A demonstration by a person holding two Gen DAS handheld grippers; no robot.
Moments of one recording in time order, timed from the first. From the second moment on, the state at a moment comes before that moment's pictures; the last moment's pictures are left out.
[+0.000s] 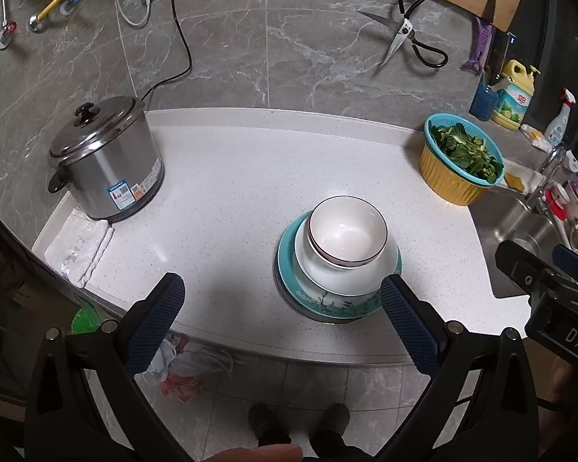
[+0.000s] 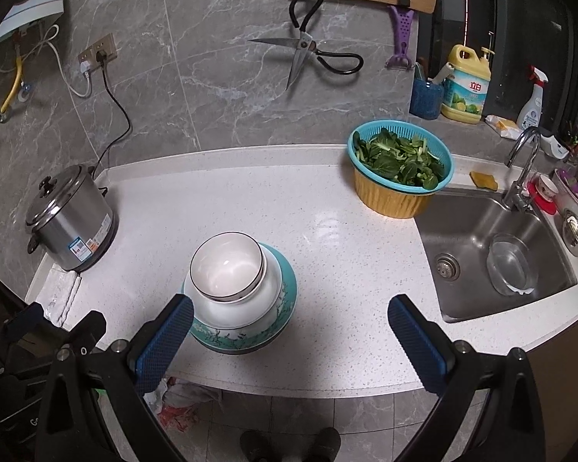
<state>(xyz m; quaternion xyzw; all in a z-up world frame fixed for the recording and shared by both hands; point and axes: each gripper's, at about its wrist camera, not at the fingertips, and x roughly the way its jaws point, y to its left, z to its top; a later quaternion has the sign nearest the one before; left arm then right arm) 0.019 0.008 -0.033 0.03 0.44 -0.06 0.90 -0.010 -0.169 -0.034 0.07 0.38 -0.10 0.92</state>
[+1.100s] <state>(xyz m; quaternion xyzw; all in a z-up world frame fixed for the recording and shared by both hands) 0.011 0.013 -0.030 0.04 0.44 -0.07 0.90 -0.022 -0.168 -0.031 0.06 0.38 -0.12 0.92</state>
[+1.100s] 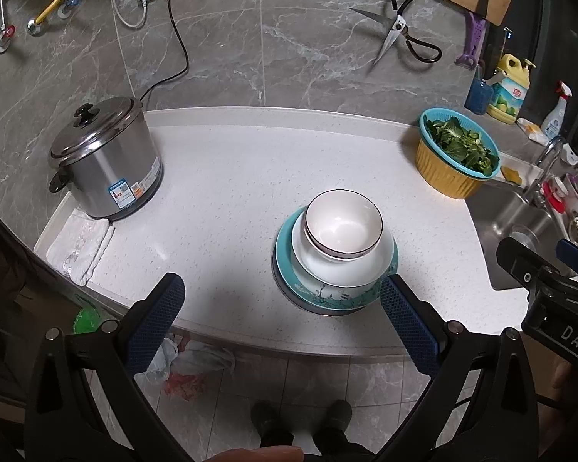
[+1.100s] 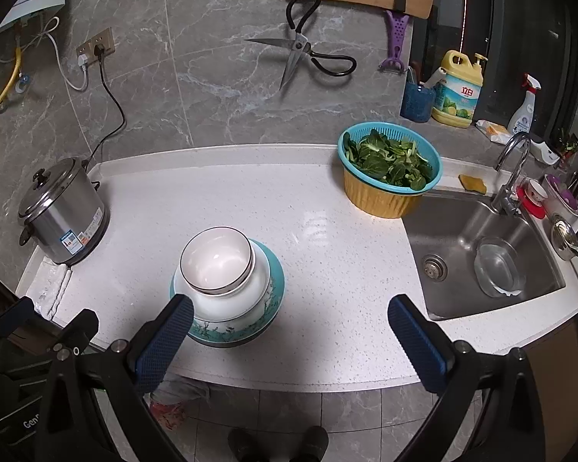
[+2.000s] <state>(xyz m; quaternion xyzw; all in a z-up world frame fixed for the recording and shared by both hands) 0.013 0.015 -0.030 0.04 0.44 -0.07 0.89 -0.020 -0.170 -0.031 0.05 0.38 -0.11 0.92</state>
